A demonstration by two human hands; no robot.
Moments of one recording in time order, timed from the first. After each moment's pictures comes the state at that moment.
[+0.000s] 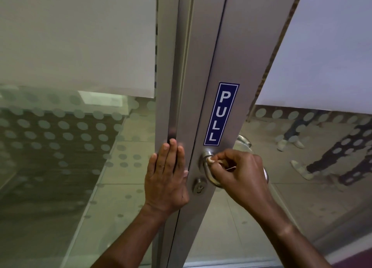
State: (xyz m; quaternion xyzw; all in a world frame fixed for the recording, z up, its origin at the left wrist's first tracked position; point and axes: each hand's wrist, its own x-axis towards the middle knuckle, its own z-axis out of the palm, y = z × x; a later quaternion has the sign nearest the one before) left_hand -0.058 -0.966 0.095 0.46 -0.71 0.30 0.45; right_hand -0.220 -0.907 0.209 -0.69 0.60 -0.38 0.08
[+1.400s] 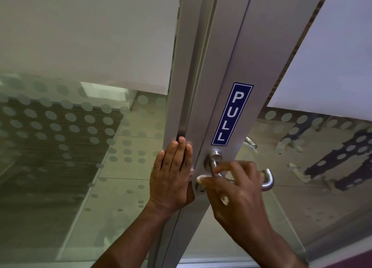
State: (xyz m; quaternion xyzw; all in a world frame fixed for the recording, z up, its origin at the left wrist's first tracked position) left_hand -0.058 -0.965 0.096 0.46 -0.71 0.29 0.44; right_hand -0.203 -0.876 0.180 -0.77 0.52 -0.33 -0.17
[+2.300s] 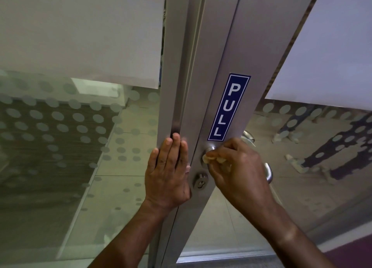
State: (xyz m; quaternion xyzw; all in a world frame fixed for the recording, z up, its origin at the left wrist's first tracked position) left_hand -0.059 -0.967 0.095 0.45 -0.71 0.31 0.45; right_hand -0.206 -0.902 0.207 -0.74 0.58 -0.33 -0.07
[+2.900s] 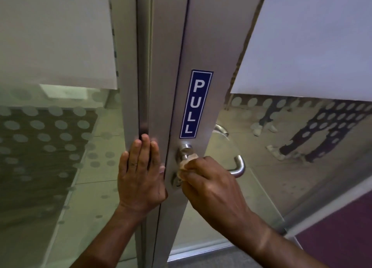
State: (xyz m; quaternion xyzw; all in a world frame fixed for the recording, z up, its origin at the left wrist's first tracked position) left_hand -0.054 -0.968 0.091 0.45 -0.71 0.32 0.44; right_hand -0.211 -0.883 0.188 -0.82 0.48 -0.26 -0.15
